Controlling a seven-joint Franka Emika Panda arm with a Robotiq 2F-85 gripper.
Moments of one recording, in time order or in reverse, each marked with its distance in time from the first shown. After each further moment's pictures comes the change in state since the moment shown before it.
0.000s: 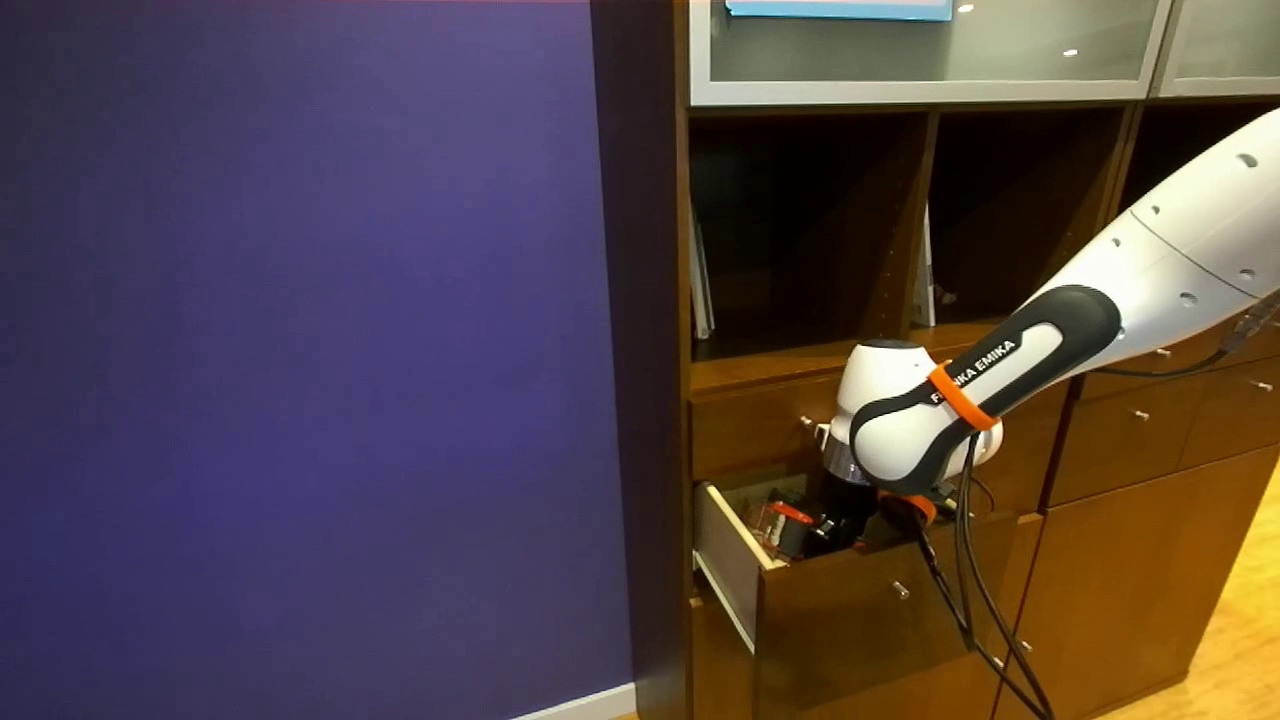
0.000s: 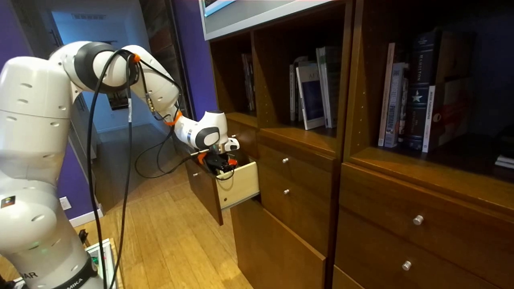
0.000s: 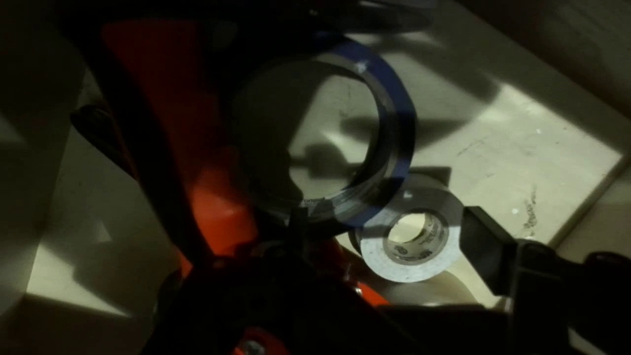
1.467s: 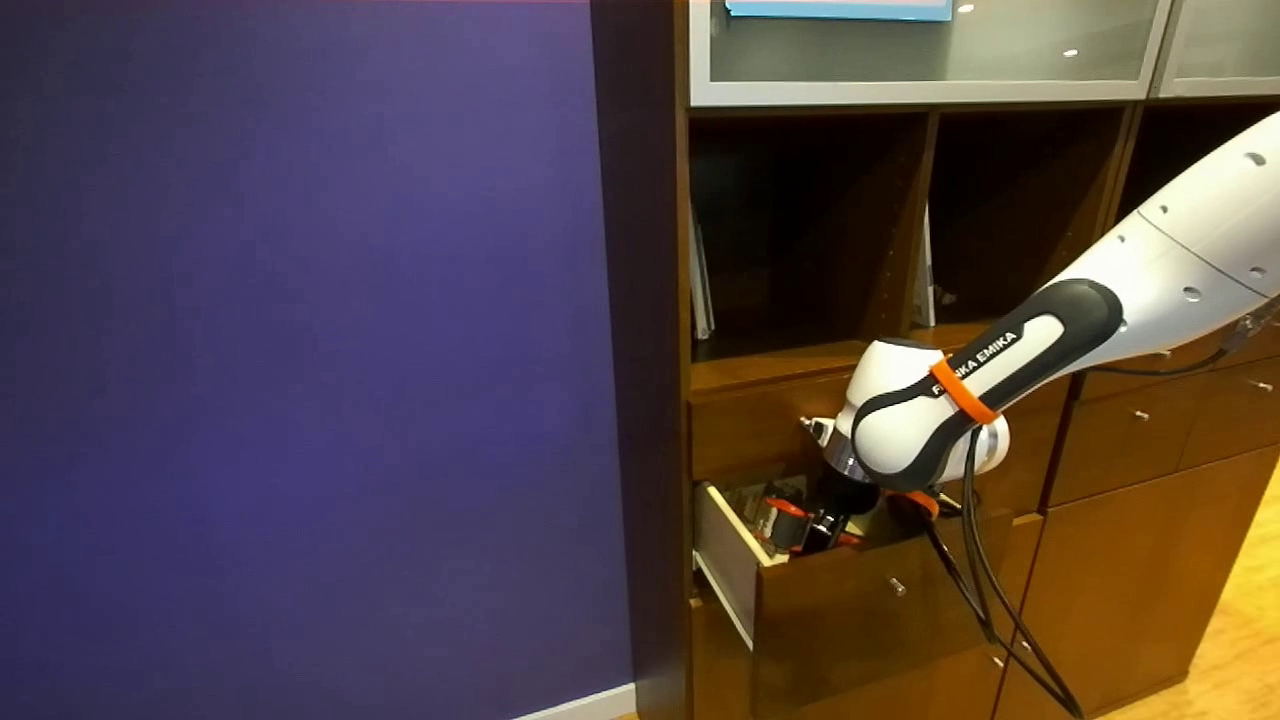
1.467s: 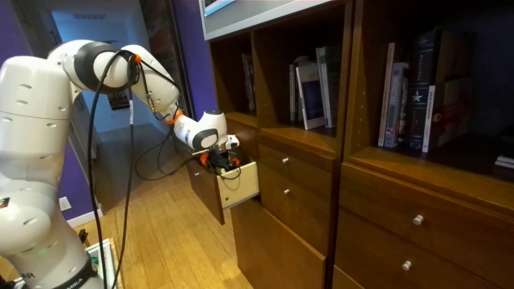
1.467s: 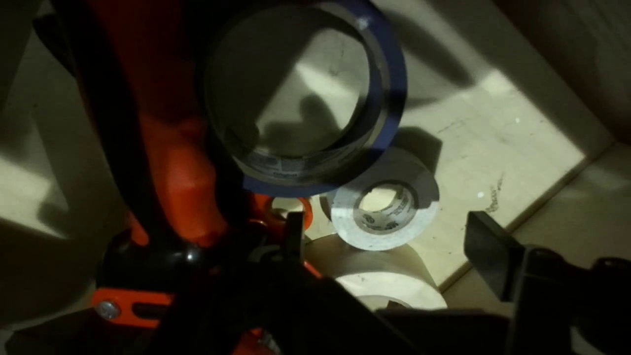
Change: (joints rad) arm -0.080 -0.004 0.090 -0.028 0.091 0.106 -0.246
